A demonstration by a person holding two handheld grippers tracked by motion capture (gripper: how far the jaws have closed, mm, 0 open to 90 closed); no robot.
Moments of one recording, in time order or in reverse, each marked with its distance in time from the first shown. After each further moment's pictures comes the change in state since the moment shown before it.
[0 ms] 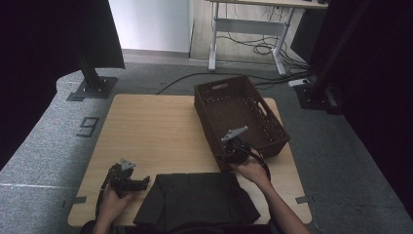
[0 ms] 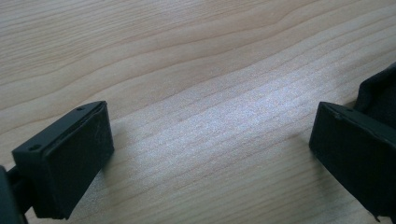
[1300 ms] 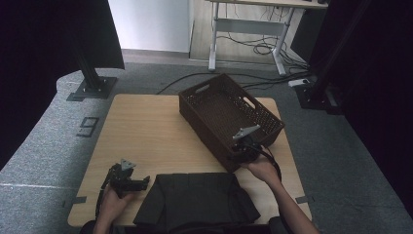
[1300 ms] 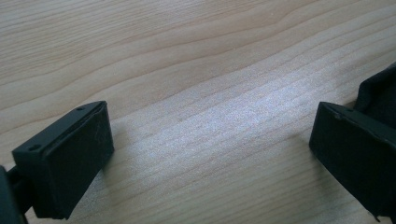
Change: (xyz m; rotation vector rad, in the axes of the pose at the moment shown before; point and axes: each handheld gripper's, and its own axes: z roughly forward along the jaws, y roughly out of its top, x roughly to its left) left arm 0.000 0.000 0.000 0.000 0.000 -0.001; right arm -0.028 -0.021 -0.022 -0.003 -0.039 0.030
